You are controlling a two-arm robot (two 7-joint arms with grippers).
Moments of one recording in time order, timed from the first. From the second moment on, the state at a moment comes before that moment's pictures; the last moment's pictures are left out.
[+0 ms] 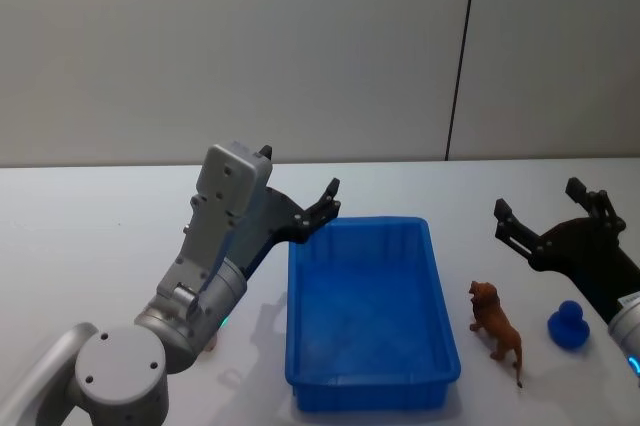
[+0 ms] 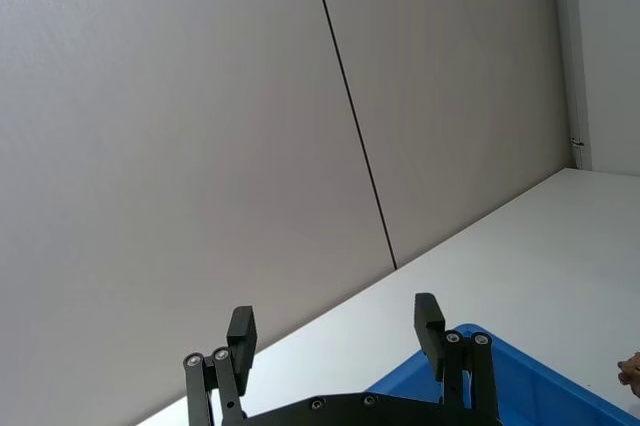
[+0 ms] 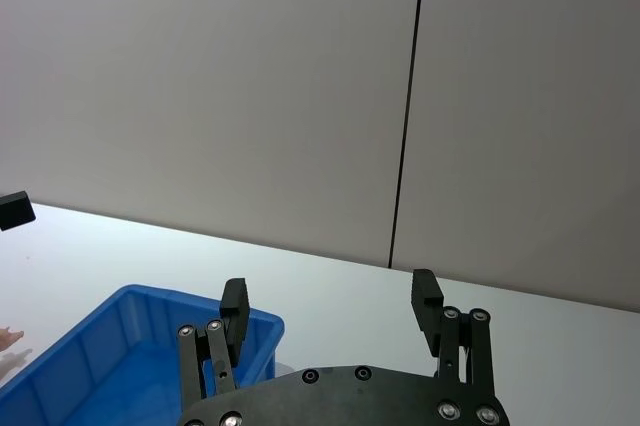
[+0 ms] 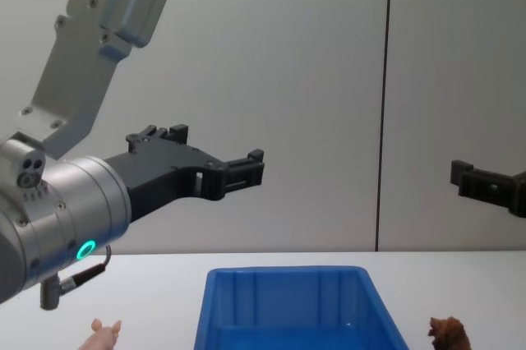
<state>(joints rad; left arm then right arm) -0.24 0.38 0.45 -1.63 -0.20 0.01 -0.01 -0.01 0.34 -0.23 -1.77 0.29 0.03 0.07</state>
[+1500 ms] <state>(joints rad) -0.24 0.38 0.45 -1.63 -0.20 0.01 -0.01 -0.03 0.42 -0.17 -1.65 0.31 0.15 0.15</state>
